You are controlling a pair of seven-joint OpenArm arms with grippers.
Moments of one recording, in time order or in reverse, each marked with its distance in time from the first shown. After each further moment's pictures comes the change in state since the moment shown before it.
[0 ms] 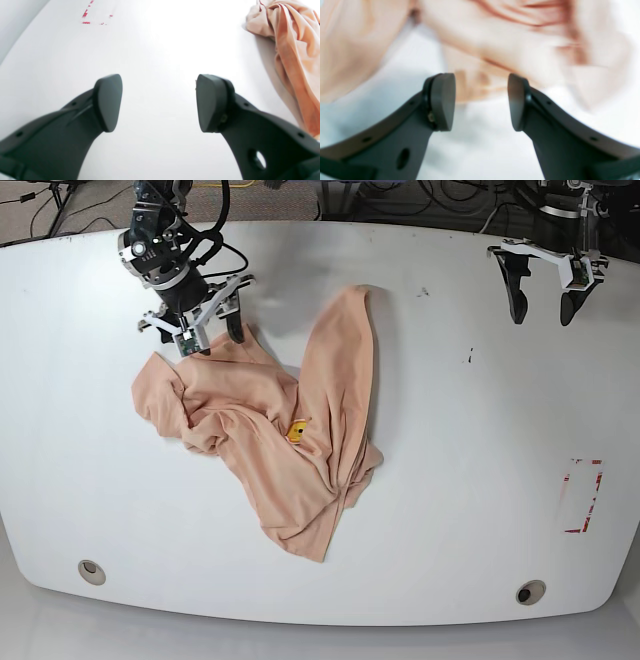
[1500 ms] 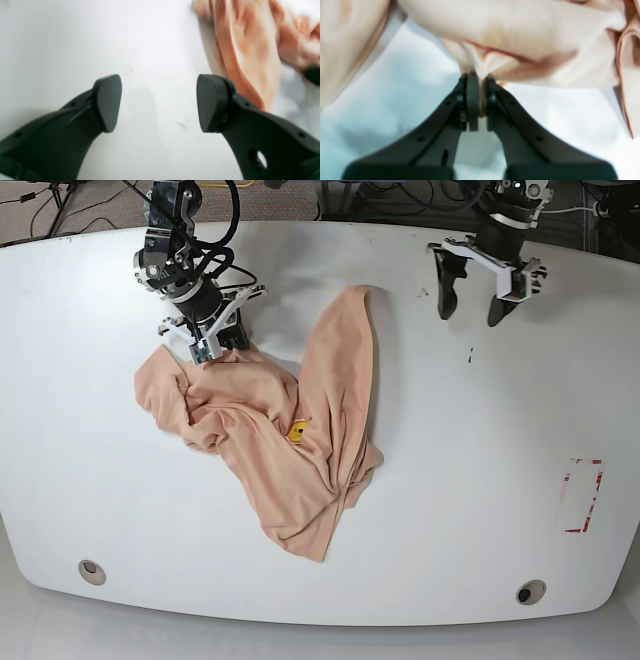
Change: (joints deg) left arm -8.1 -0.3 17.0 -0.5 0.0 0.6 9.9; right arm 5.9 0.3 -1.6 -13.3 0.6 0.0 2.6
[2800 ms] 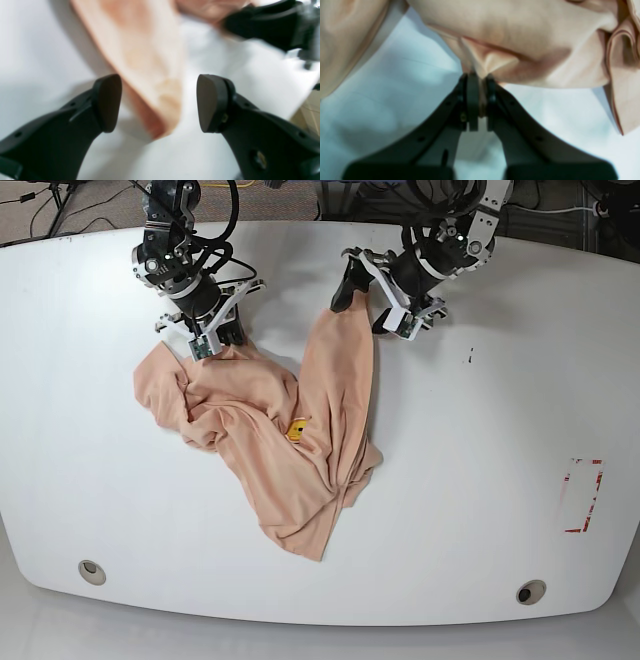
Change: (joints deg) left arm -18.3 5.1 13.9 -11.1 0.5 -13.1 21.7; right arm -1.1 -0.1 0.1 2.9 -0.9 0.0 -1.4
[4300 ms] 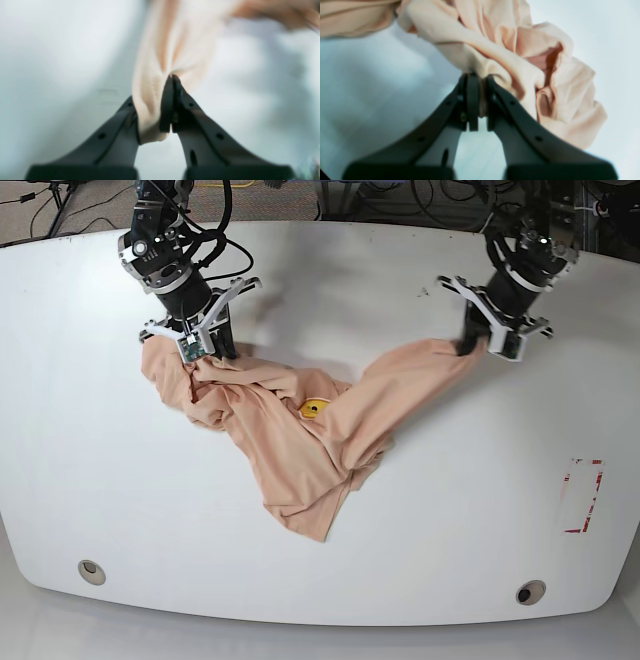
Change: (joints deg) left arm 5.3 -8.0 -20.3 11.7 -0.5 -1.0 0.5; right arm -4.3 0.0 1.0 15.4 -0.4 -0.1 -0.7
